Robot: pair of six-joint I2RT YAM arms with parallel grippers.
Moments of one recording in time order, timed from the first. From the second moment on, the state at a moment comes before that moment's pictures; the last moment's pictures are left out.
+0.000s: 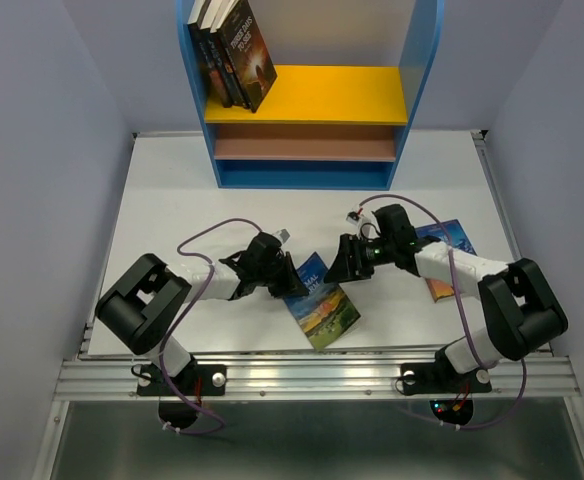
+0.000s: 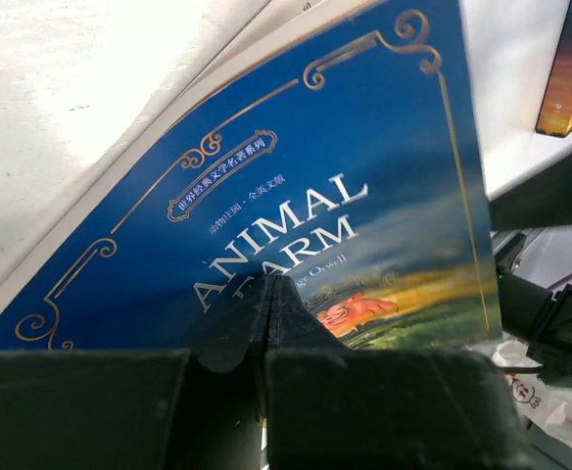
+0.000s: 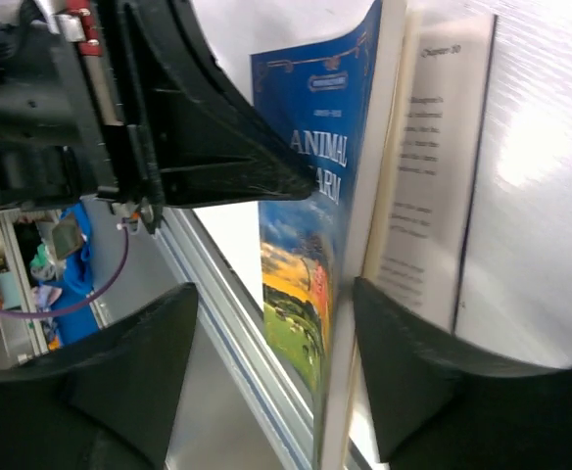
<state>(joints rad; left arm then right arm) -0.71 1.57 0.60 0.16 0.32 -0.91 0.45 1.49 0.74 -0.10 -0.80 0.48</state>
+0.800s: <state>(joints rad) -0.71 1.54 0.58 0.16 0.24 -0.95 0.45 1.66 0.76 -0.15 -0.79 0.49</state>
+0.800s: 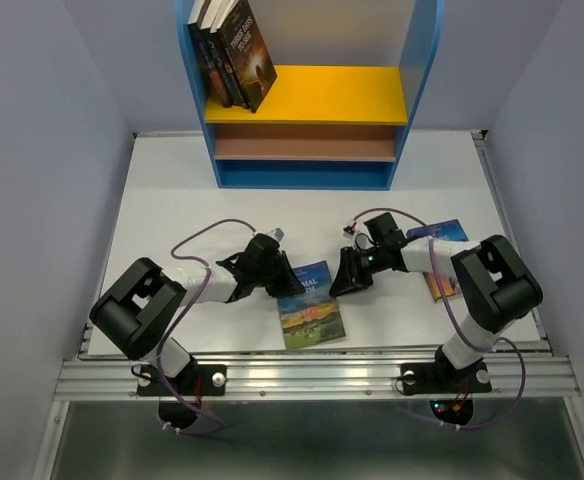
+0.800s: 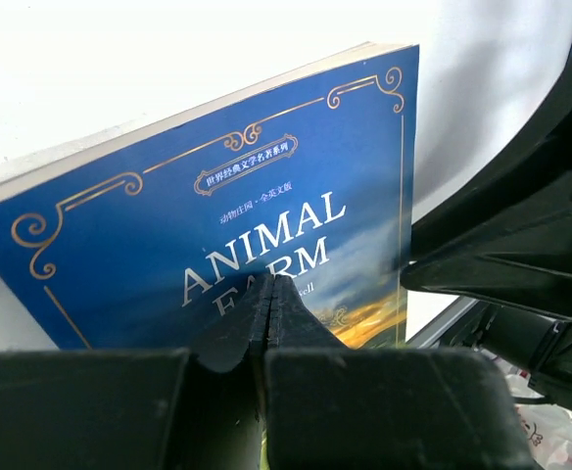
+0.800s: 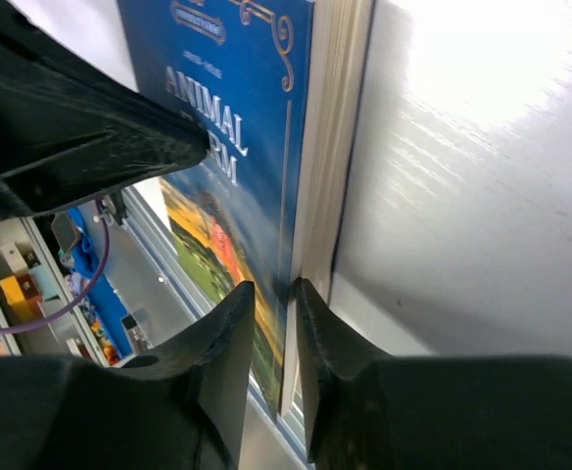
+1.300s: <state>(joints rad) -0.71 1.50 0.55 0.20 0.16 -0.97 0.47 1.68 0.74 0.06 -0.83 0.65</state>
